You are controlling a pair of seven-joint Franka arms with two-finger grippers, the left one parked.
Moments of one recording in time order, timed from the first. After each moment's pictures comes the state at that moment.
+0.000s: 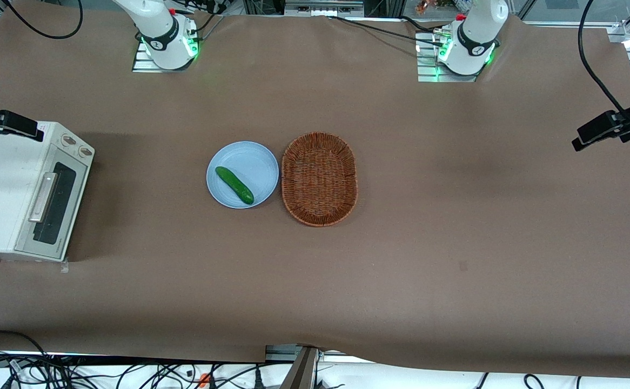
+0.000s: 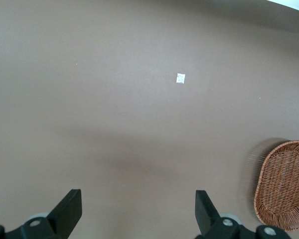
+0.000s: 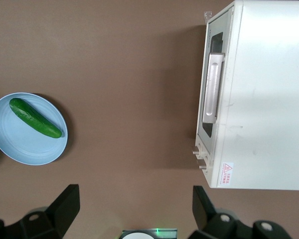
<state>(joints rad) 0.06 0.16 -0.16 -1.41 0.00 1.42 -0.06</state>
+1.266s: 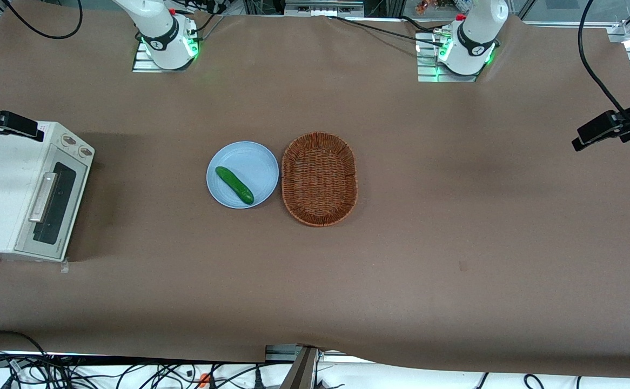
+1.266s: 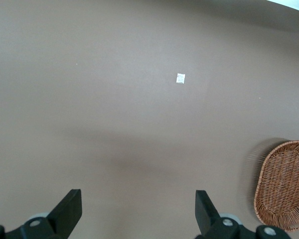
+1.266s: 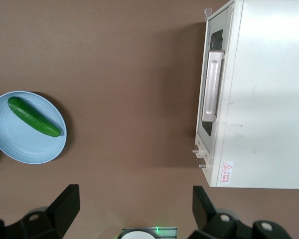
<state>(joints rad) 0.06 0.16 -0.16 -1.41 0.00 1.42 -0.06</state>
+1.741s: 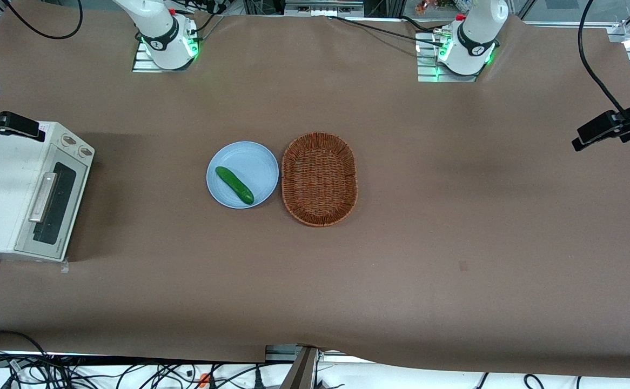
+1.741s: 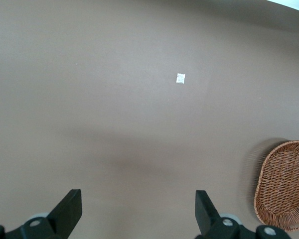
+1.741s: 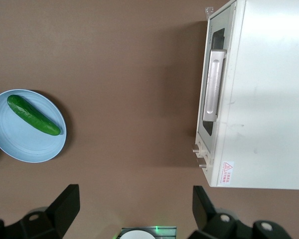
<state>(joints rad) 0.06 0.16 -0.16 -1.42 0.00 1.41 -0.07</state>
